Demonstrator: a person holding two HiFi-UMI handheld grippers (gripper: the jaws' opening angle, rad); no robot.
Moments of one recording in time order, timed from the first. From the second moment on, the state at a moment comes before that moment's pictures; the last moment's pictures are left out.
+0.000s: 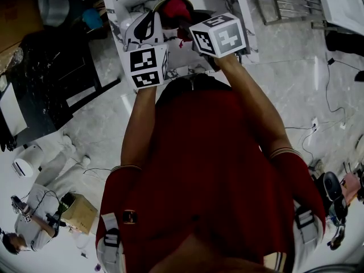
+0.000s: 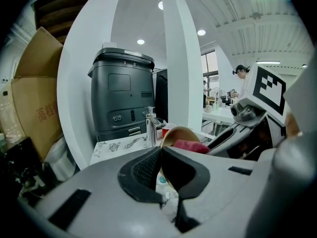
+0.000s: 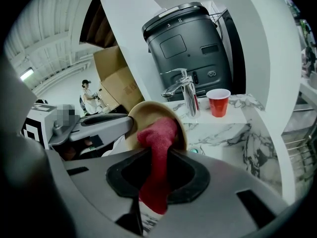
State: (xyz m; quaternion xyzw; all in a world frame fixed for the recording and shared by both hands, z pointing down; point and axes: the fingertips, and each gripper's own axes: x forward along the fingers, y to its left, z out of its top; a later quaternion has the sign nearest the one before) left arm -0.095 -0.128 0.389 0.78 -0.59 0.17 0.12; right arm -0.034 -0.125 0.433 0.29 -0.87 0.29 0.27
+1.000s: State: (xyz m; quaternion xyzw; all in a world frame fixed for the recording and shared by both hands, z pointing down) left arm -0.091 -0.133 0.390 0.78 -0.58 0.17 0.12; right arm -0.052 -0.123 0.425 0.26 -0.88 0.30 0.25
